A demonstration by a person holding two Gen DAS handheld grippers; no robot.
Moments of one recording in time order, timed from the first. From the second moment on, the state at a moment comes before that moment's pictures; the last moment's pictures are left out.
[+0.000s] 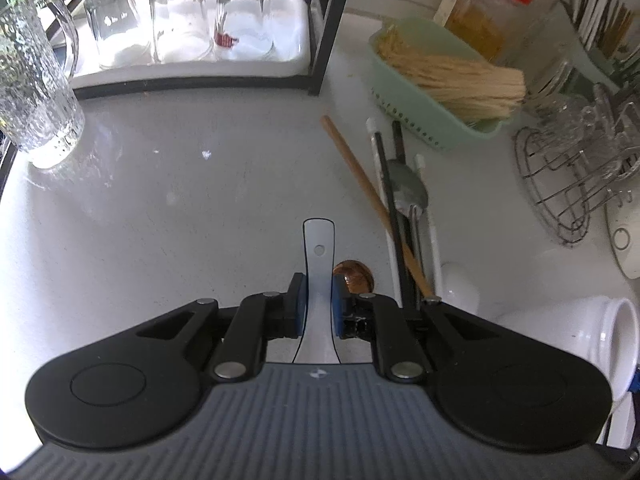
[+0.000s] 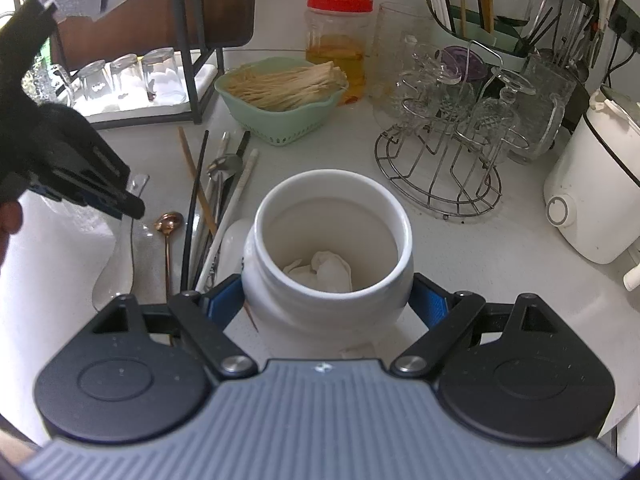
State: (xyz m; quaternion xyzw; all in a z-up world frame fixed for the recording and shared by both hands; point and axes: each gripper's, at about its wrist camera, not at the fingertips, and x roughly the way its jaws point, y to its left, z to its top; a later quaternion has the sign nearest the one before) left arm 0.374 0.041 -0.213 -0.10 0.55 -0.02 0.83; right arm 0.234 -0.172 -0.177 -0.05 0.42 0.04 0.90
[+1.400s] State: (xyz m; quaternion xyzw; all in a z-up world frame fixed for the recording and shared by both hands) left arm 0.308 -0.002 -0.122 -0.07 0.46 -0.09 0.88; right arm 0.238 -0.178 -0.180 -0.09 0.39 0.10 0.91
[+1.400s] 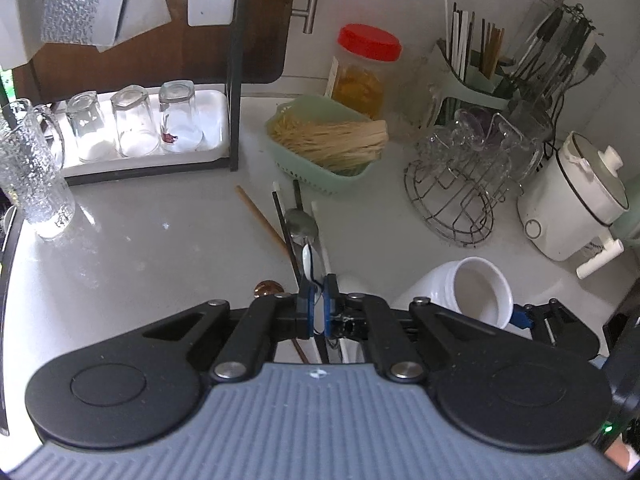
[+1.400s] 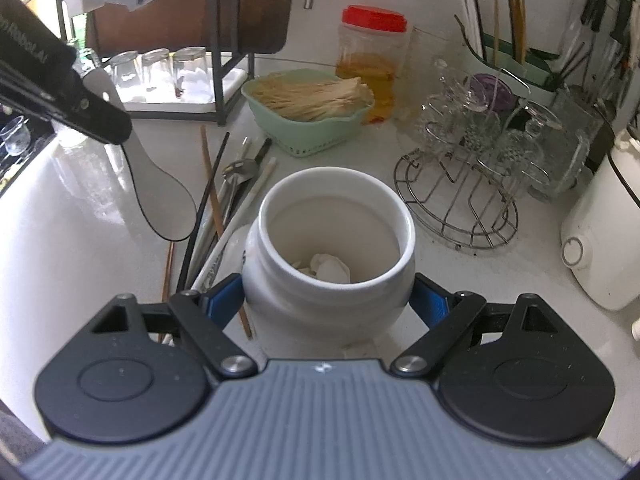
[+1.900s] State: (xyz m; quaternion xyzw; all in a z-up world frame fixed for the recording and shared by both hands) left arm 0.288 -0.044 -0.020 -0.06 0.41 -0.14 0.90; right arm 0.236 -0.183 -0.181 -0.10 0.38 0.13 0.91
